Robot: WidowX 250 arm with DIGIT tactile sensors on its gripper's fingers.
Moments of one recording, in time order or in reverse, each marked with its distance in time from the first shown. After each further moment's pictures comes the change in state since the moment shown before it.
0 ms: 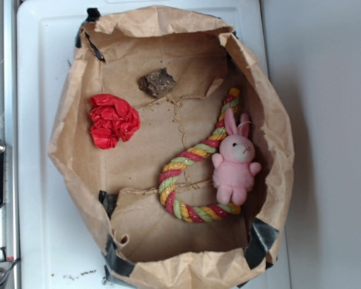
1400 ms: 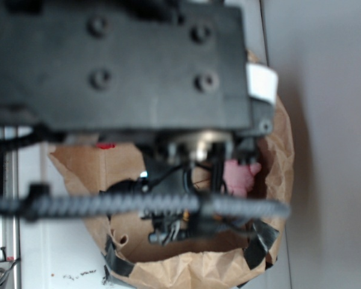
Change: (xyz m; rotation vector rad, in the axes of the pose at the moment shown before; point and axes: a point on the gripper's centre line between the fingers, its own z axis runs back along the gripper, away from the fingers) arm 0.146 0.038 -0.076 0.067 -0.023 0.025
